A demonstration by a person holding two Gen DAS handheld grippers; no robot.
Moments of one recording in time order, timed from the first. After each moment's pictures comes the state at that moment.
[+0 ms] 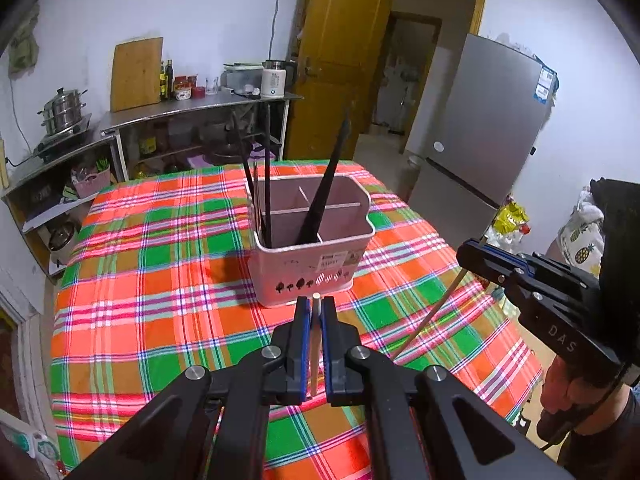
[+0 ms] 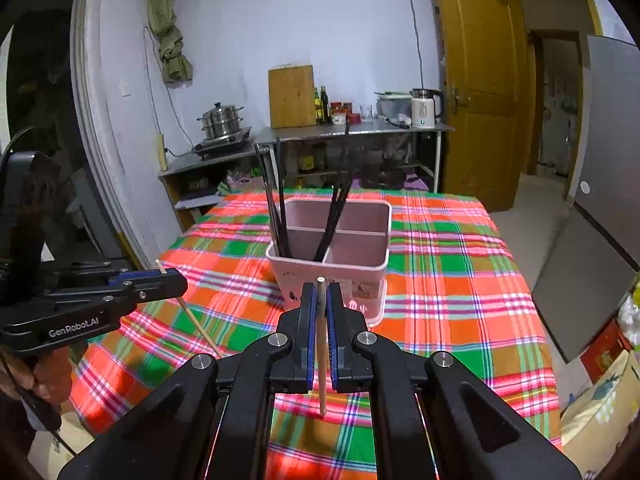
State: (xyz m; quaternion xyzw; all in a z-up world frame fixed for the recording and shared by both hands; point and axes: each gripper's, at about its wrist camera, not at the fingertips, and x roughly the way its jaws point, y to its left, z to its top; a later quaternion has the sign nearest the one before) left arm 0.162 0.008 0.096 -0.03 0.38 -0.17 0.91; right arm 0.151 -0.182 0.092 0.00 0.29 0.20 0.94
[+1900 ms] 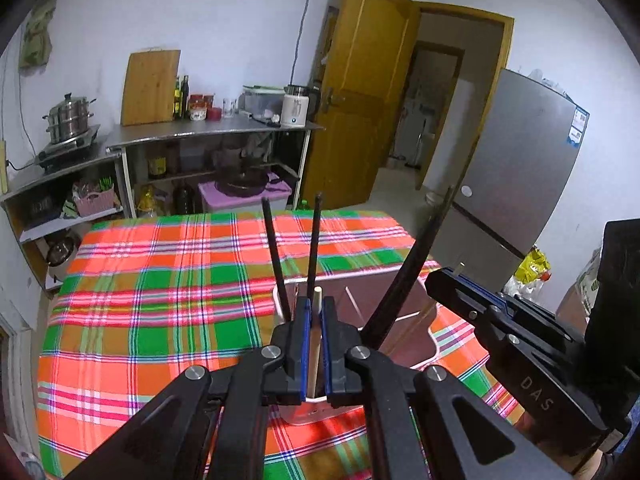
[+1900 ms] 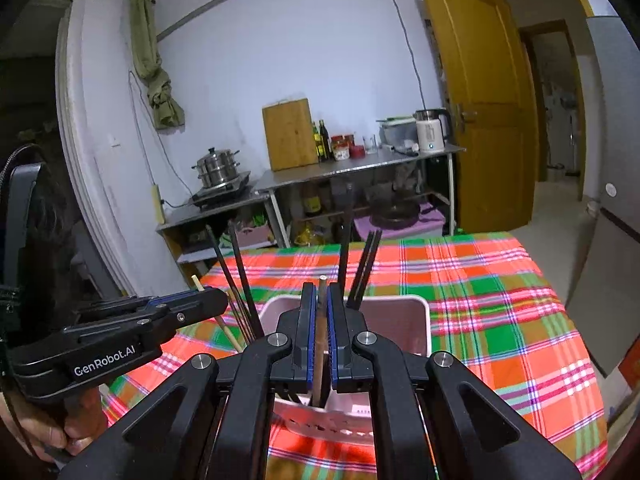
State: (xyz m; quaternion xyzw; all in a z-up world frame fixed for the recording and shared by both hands) left arm 0.301 0.015 0.083 -0.06 0.34 -0.14 0.93; right arm 0.269 -0.146 0.081 0.07 0.25 0.20 0.95
